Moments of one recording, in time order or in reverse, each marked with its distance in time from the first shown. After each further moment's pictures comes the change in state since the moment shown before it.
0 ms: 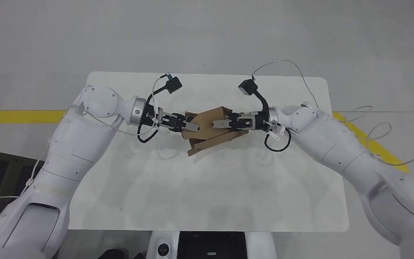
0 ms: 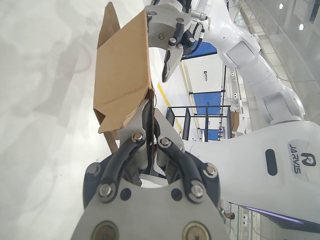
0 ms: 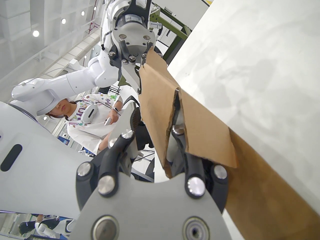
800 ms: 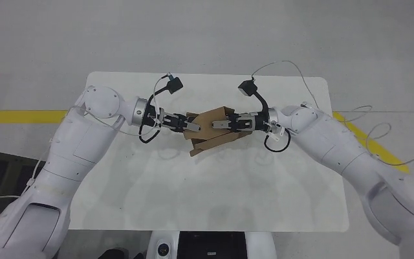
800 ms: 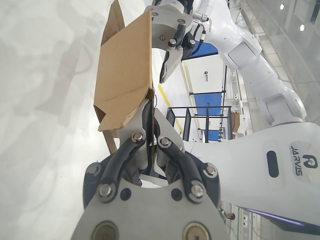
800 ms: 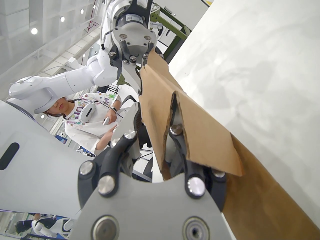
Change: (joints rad) left arm 0.000 -0.003 0.010 -0.005 0.009 0.004 0.019; right arm -0.004 -0.002 0.000 0.000 -0.042 -0.019 -0.019
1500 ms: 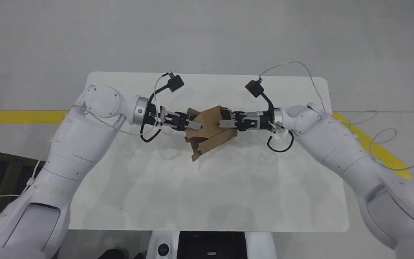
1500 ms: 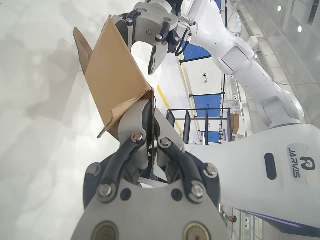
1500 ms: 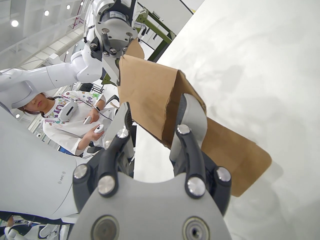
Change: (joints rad) left arm -0.006 0.000 0.005 -0.010 -0.009 0.006 0.022; right arm -0.058 -0.006 0.116 0.049 -0.177 -0.048 -0.049
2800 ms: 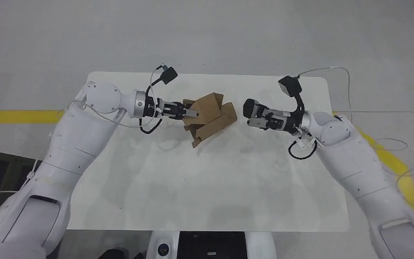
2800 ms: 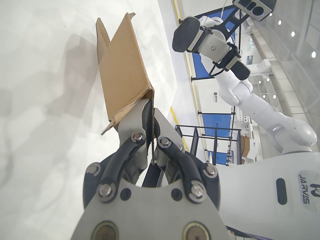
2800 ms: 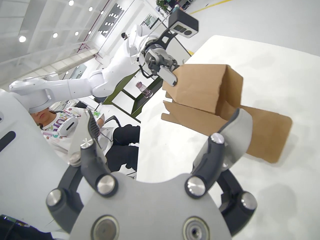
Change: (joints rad) left arm -0.054 -0.008 0.043 0.105 0.063 -0.013 0.104; right arm -0.325 0.113 0.545 -0.301 -0.175 0.051 0.051
